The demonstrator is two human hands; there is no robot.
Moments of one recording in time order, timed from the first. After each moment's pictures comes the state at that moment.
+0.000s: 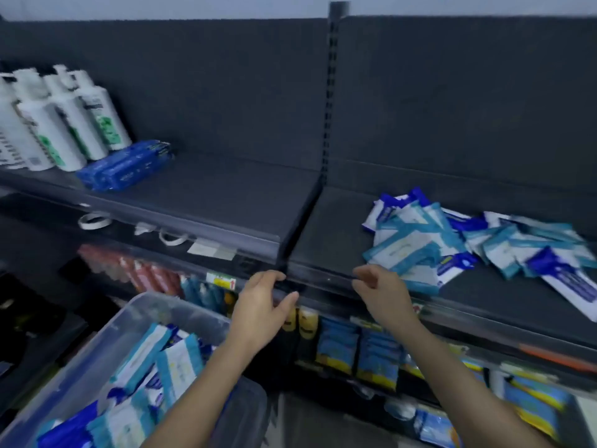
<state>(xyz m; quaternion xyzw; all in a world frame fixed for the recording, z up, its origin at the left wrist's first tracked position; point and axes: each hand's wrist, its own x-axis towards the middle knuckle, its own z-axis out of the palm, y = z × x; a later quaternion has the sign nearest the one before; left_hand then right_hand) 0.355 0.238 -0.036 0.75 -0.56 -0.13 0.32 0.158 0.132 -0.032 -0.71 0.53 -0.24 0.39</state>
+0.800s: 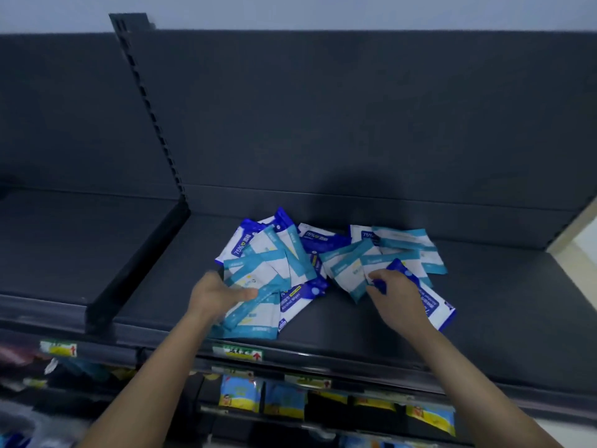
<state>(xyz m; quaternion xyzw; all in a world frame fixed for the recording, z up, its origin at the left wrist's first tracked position) 0.187 0.026 -0.037 0.82 -0.37 -0.34 0.28 -0.113 -0.014 -0.042 -0.70 0.64 -0.22 0.23</state>
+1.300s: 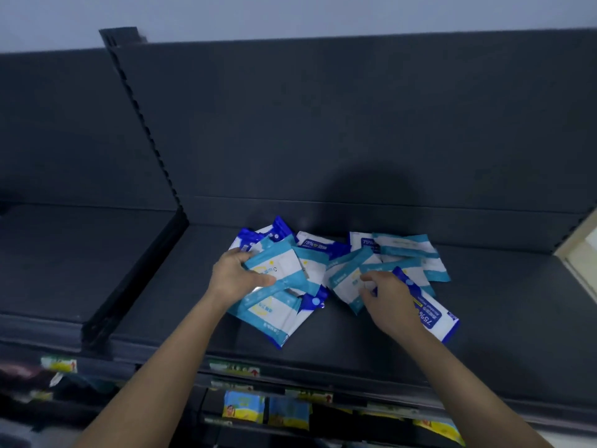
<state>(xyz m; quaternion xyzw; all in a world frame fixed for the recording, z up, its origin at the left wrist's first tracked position) 0.166 -0.015 -0.011 0.74 -0.48 -0.32 0.35 -0.105 -0.030 -0.039 -0.72 0.62 -0.23 0.23</state>
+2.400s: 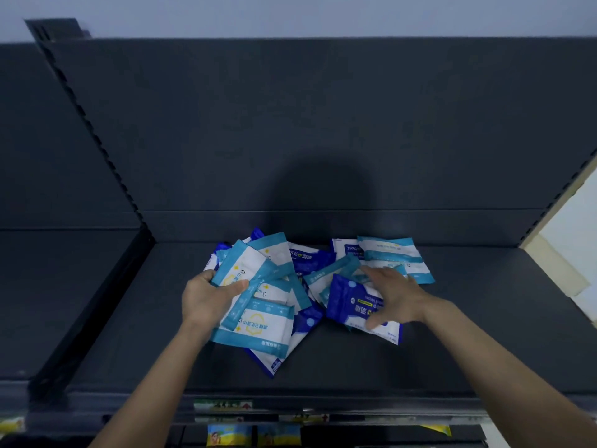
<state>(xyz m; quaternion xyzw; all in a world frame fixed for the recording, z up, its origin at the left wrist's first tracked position) 0.182 -0.034 -0.033 0.72 -0.34 -0.39 0.45 -0.145 -0.086 -0.038 -0.76 0.60 0.10 0.22</state>
